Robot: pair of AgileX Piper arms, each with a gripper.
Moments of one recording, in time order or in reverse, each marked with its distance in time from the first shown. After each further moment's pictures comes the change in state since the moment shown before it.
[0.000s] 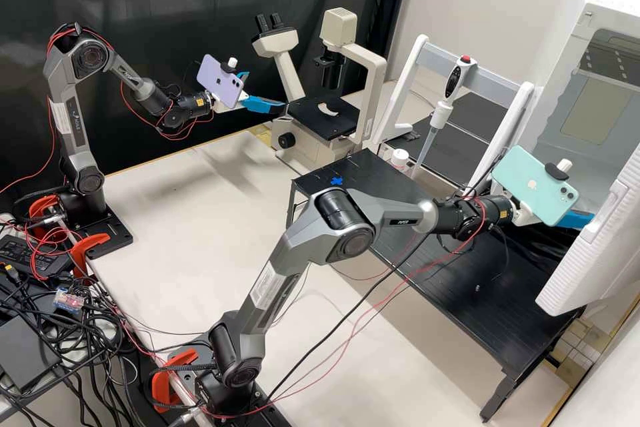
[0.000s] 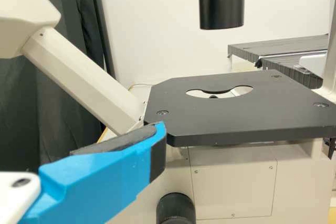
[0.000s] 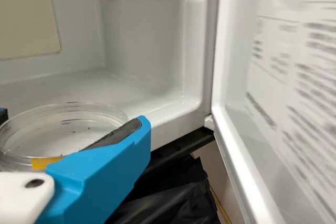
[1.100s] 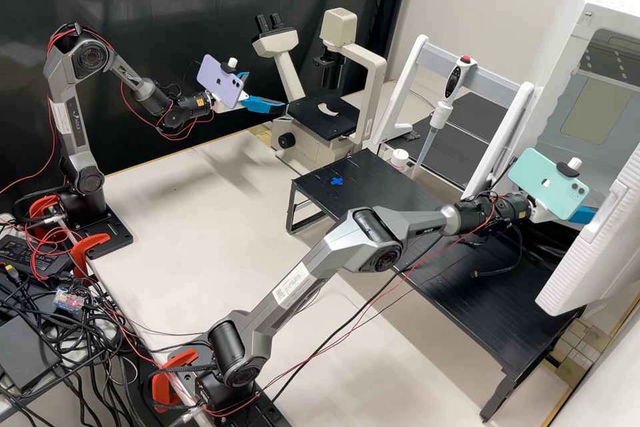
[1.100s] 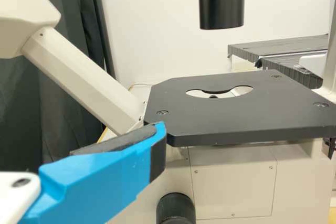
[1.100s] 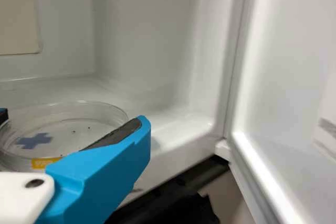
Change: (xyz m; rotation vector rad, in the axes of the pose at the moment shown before) left arm 0.000 0.000 0.000 0.000 0.000 0.000; right arm 0.062 -0.028 0.008 -0.026 0.041 -0.016
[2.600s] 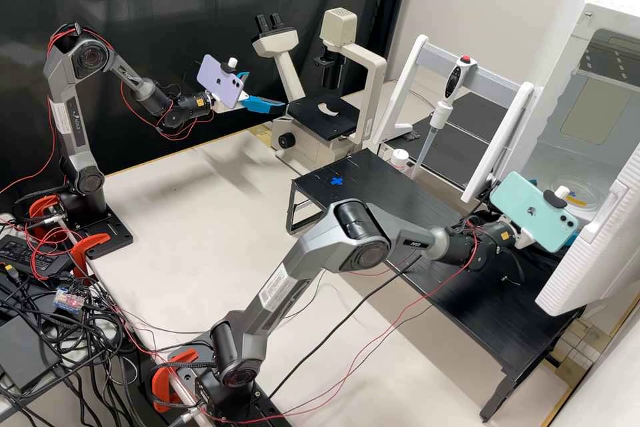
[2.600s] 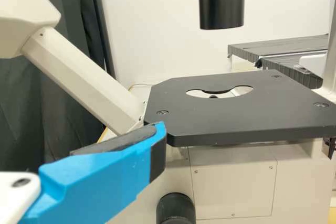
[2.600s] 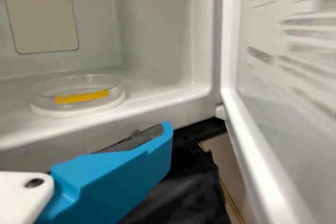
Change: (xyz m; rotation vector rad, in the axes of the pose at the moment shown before) left arm 0.000 0.000 0.000 0.000 0.000 0.000; right arm -0.086 0.018 0.049 0.078 0.108 0.002
